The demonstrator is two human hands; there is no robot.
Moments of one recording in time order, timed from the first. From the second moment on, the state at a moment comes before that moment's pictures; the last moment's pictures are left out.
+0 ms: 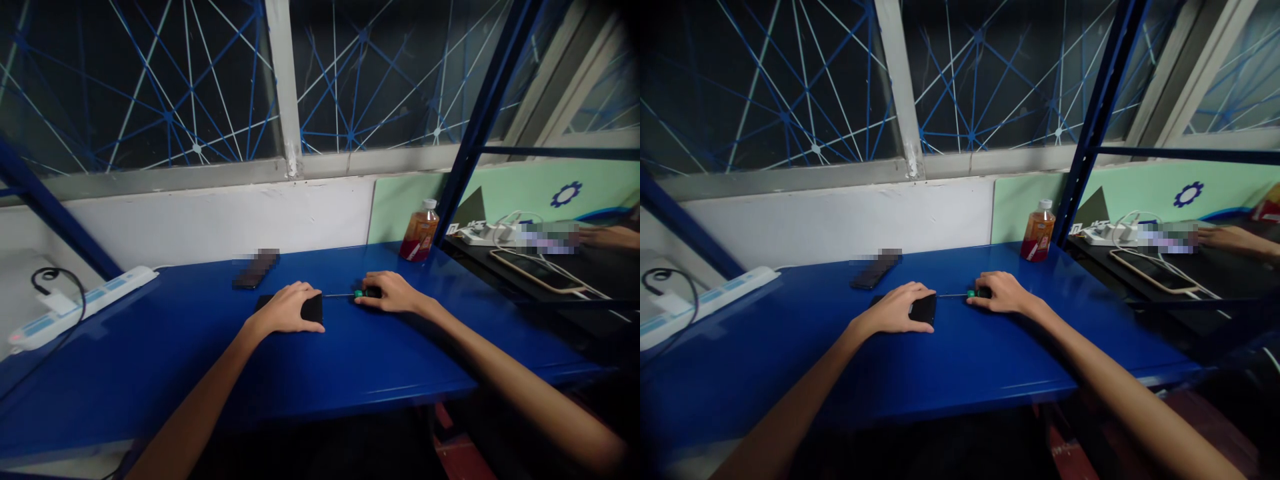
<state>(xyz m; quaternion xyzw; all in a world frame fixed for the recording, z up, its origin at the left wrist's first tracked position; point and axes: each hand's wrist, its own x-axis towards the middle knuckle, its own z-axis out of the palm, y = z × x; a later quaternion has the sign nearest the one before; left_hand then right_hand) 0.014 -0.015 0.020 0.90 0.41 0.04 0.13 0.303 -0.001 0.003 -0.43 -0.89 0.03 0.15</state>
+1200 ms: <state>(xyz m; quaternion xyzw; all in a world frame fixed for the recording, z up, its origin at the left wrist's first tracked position) 0.014 -0.016 0.021 0.90 0.41 0.04 0.12 0.297 -0.005 0.003 -0.43 -0.88 0.11 0.19</state>
